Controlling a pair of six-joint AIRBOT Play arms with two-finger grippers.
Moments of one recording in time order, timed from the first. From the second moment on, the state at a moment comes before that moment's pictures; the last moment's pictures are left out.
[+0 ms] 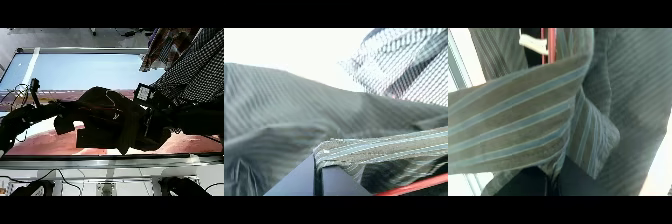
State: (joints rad) left arm 0.08 -1.01 0.74 -2.98 0.94 2.87; right arm 0.49 -0.91 1.33 1.78 -1.43 -2.34
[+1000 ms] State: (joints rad) left arm -0.32 -0.70 0.77 -2.81 1.18 2.62; right arm 0.49 -0.93 1.33 1.71 -1.21 -2.12
